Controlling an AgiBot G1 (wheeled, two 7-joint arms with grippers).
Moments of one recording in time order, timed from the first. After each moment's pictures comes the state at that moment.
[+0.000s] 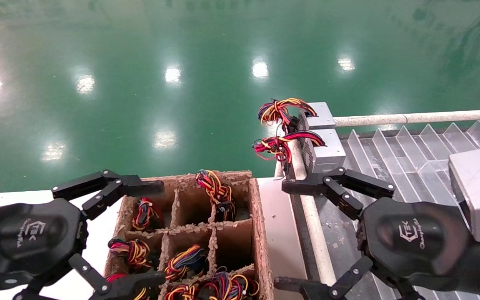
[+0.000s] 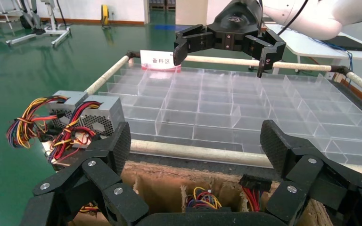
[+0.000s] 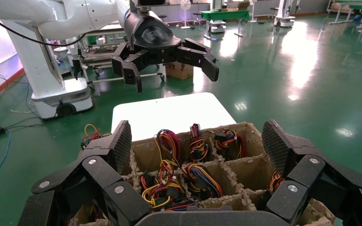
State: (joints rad) left arm -1.11 0.56 0.42 -1.26 0.63 1.44 -0.11; right arm 1.08 -0.61 -0.28 1.28 -0.73 -1.50 0.19
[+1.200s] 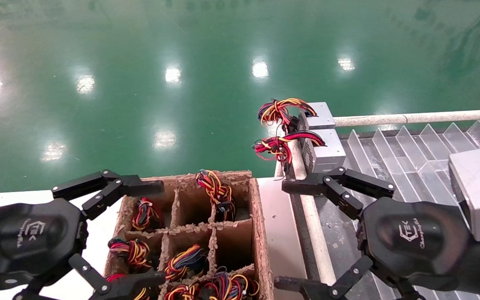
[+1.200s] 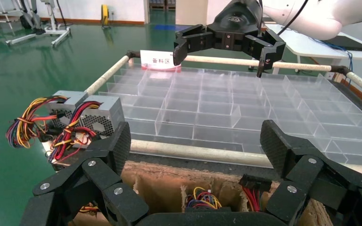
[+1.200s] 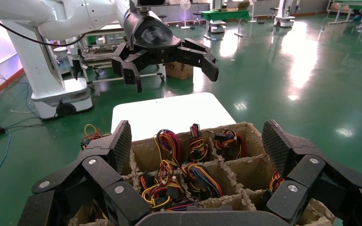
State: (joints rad) left arm -1.11 0.56 0.42 -1.26 0.63 1.44 -0.11; right arm 1.08 -0.61 -0.28 1.28 -0.73 -1.50 0.19
